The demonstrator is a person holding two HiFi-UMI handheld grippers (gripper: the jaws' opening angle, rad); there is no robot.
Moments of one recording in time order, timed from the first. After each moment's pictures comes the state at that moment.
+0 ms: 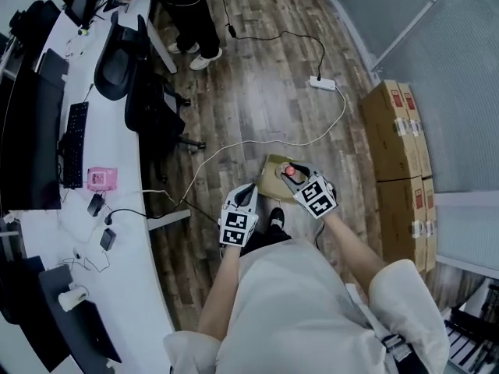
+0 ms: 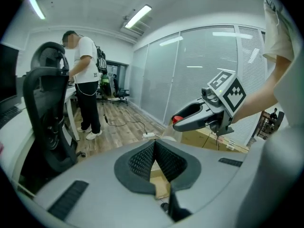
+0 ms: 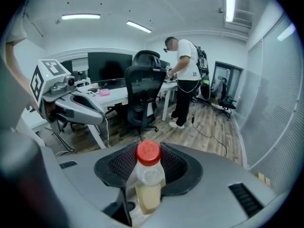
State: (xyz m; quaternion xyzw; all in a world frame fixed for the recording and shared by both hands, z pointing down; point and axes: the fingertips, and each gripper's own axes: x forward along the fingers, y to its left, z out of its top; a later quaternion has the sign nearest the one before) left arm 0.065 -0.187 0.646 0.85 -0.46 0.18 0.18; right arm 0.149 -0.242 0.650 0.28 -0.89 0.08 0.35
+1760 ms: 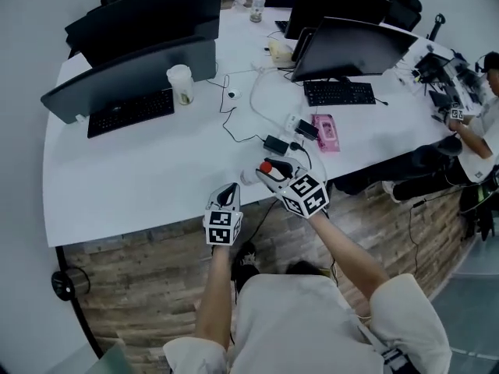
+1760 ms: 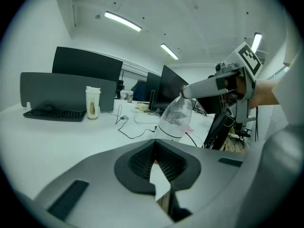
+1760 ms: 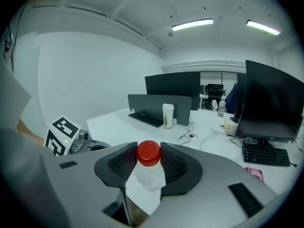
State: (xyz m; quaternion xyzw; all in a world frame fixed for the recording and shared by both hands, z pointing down) left arm -0.439 0.282 0.617 0.27 -0.94 -0.04 0.22; right arm -0.471 0.224 0.526 -0.41 -0.87 -0.09 0.24
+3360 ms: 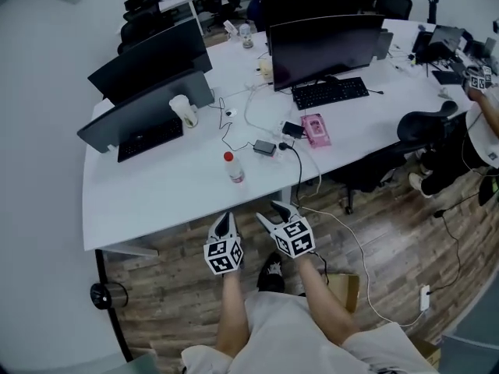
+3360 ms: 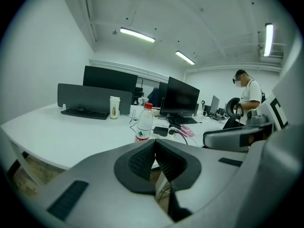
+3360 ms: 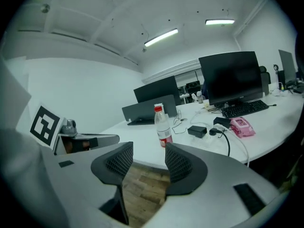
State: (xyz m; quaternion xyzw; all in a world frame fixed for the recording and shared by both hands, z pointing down) left arm -0.280 0.247 0.574 0.13 -0.97 -0.06 0.21; right arm -0.281 0.132 0.565 -0.33 -0.91 0.06 0.24
